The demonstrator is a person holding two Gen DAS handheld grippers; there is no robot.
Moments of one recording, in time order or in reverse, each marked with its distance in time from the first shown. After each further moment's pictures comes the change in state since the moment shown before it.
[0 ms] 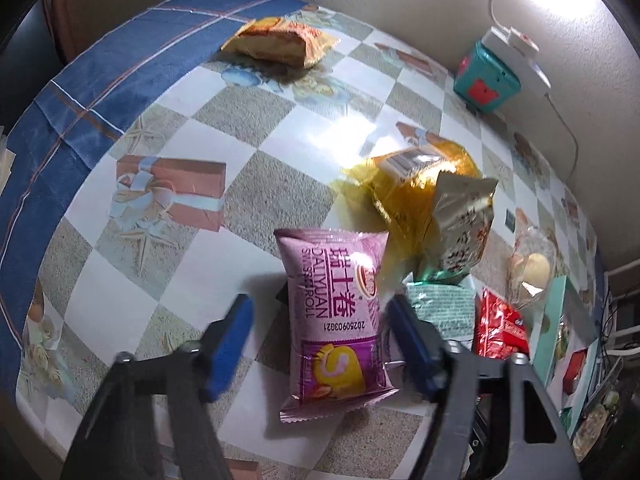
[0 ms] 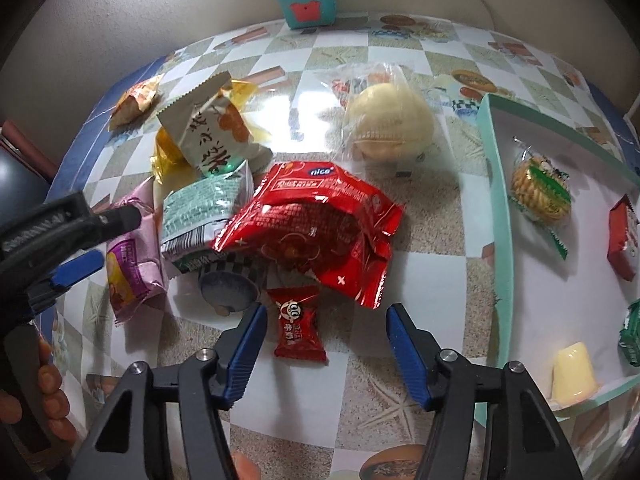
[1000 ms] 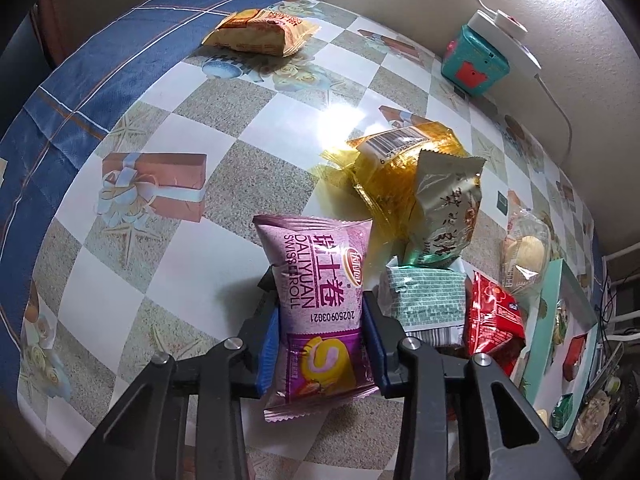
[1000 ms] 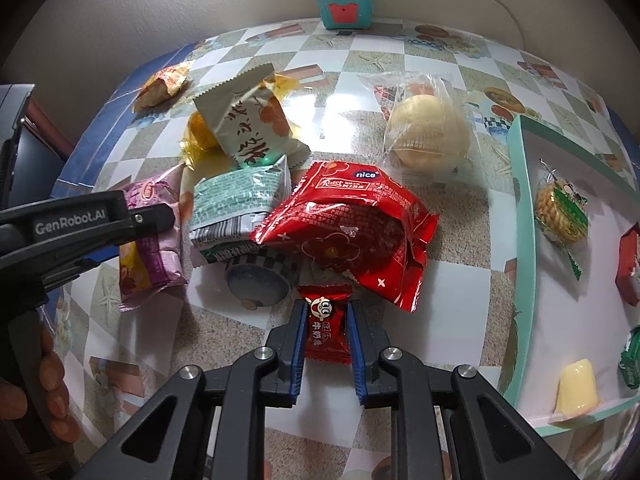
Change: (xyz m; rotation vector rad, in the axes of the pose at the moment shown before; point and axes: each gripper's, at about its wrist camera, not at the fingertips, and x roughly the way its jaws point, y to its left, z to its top) left arm 0.002 -0.011 0.001 0.035 0.031 -0.017; right arm -0.003 0.020 -0.002 -0.084 -0.003 0.036
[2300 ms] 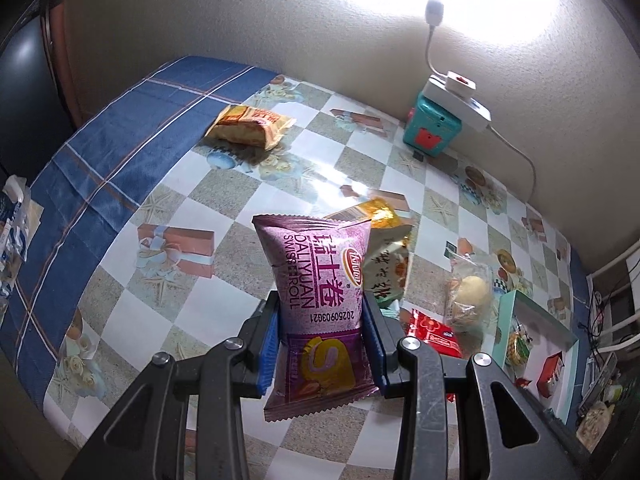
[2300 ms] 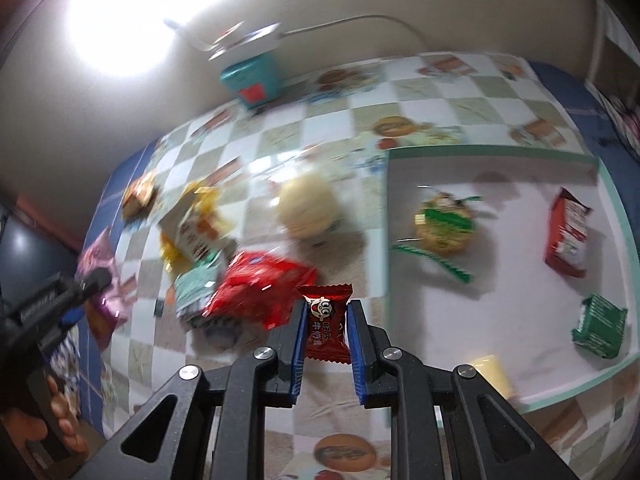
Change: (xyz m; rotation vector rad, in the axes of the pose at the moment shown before) left arm -0.080 -0.031 0.003 0.043 -0.204 0.011; right arm -0.073 -0.105 0.012 0.288 -0.132 0.055
